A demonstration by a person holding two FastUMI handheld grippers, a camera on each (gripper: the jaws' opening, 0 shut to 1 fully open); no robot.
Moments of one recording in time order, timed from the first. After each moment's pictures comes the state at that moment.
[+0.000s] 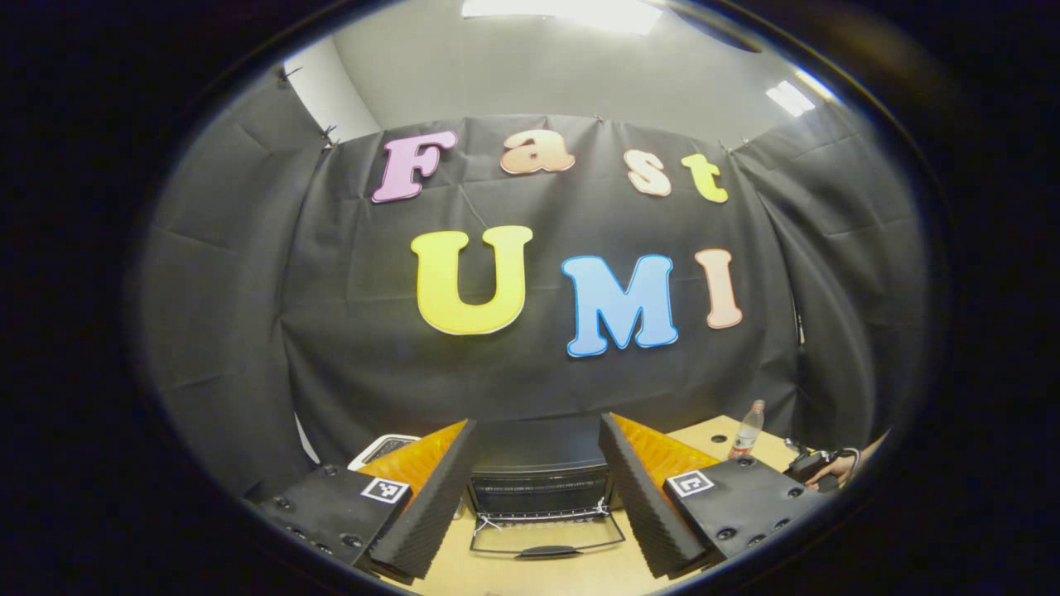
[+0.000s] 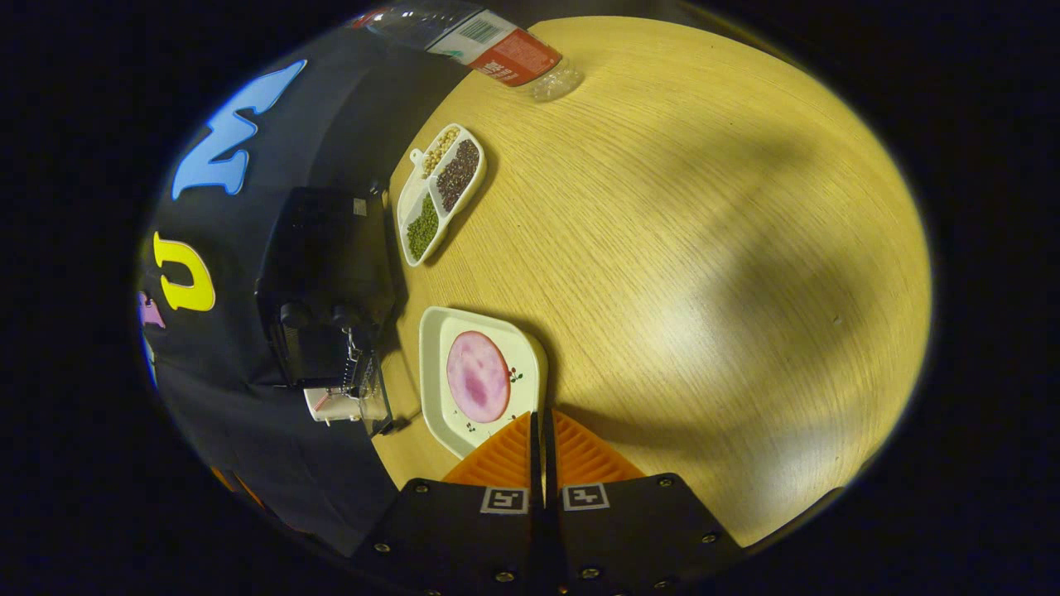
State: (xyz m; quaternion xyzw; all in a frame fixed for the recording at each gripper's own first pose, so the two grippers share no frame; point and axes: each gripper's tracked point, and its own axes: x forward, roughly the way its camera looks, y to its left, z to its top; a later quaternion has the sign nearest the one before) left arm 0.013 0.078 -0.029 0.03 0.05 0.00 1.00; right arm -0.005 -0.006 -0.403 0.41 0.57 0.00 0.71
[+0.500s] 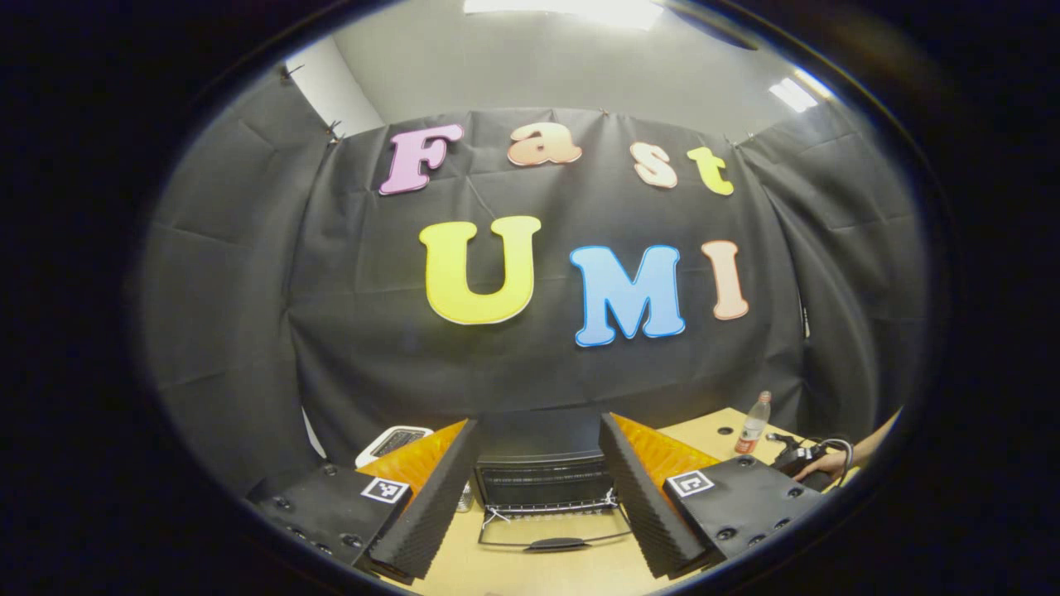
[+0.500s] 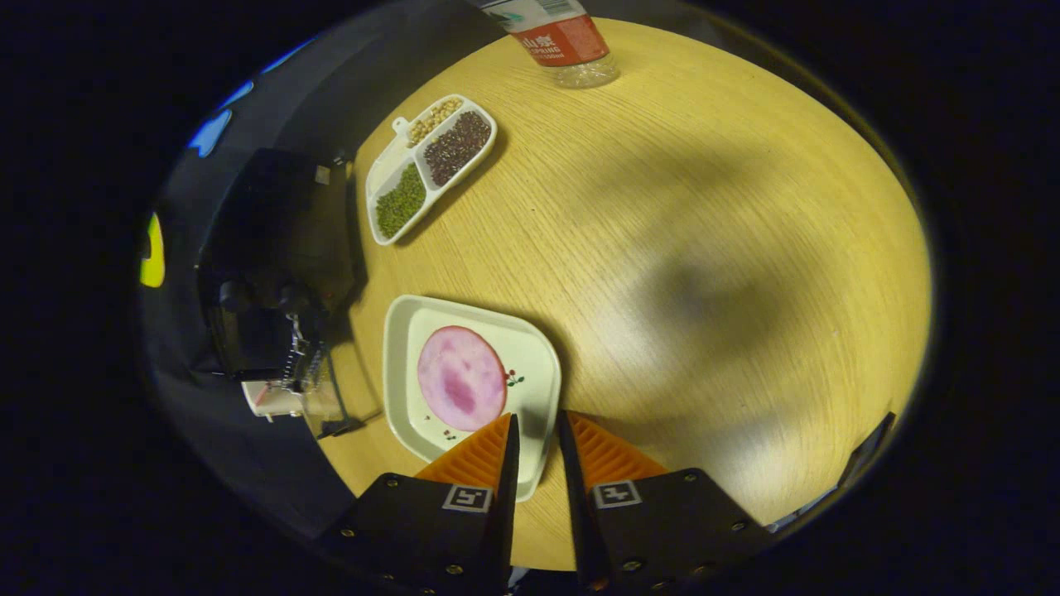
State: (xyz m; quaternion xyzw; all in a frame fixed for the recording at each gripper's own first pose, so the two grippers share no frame) left arm 0.008 0.091 -0.044 0.03 0.06 0.01 1.00; right arm 0.000 0.006 -0.422 0.26 0.64 -0.08 0.71
